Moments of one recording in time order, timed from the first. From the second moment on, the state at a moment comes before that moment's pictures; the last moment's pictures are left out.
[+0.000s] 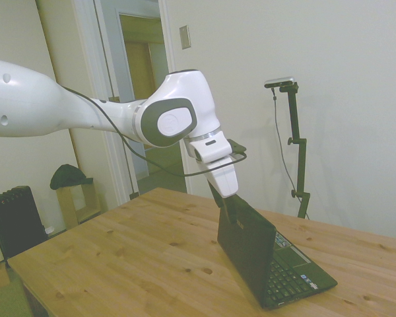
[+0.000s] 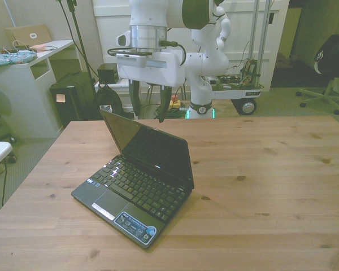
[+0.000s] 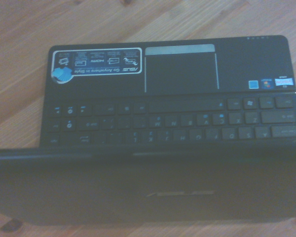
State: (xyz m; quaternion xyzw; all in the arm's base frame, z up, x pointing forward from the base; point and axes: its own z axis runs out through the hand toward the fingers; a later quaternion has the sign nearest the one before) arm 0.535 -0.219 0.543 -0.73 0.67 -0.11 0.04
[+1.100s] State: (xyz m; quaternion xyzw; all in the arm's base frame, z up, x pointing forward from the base) arm 0.538 -0.269 0.549 -0.71 0.69 -0.11 0.03
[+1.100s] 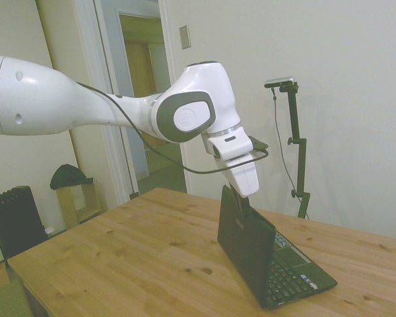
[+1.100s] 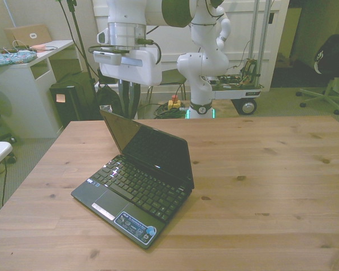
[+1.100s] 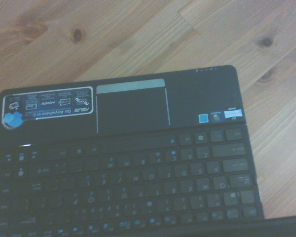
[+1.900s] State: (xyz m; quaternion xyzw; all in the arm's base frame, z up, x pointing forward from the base) arm 0.525 -0.362 0.510 -0.70 0.71 -0.09 0.01
